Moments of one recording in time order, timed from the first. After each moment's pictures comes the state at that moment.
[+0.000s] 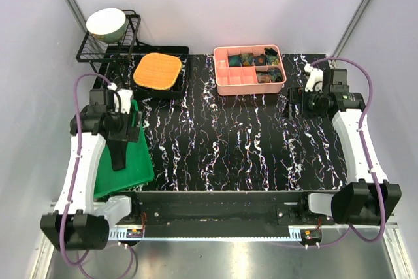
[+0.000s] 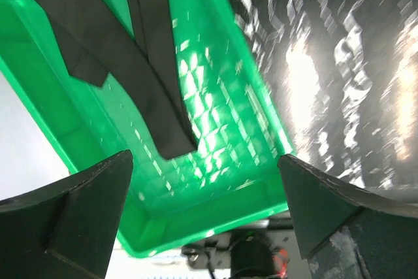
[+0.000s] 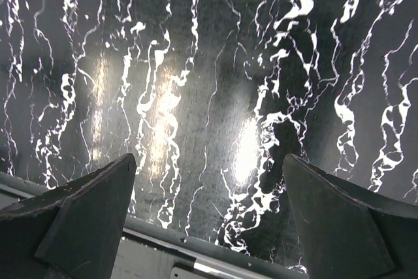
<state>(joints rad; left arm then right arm) 0.04 1.05 1.13 -1.07 0.01 0.18 -0.05 1.27 1.26 -0.91 -0.33 -0.07</state>
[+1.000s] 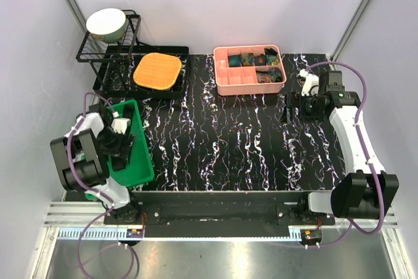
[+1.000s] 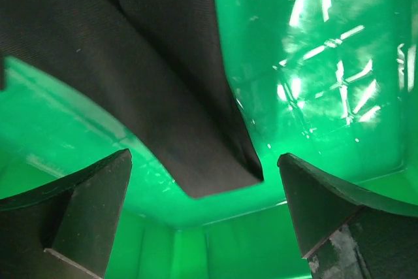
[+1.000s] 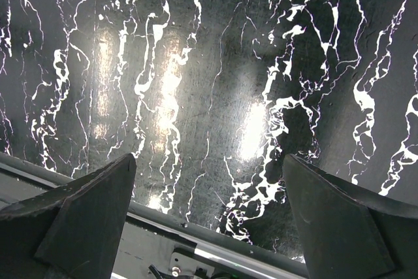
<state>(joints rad) 0.36 1.57 0.92 -0.91 0.07 0.53 -0.05 1.32 1.23 -0.94 -0.35 -0.10</state>
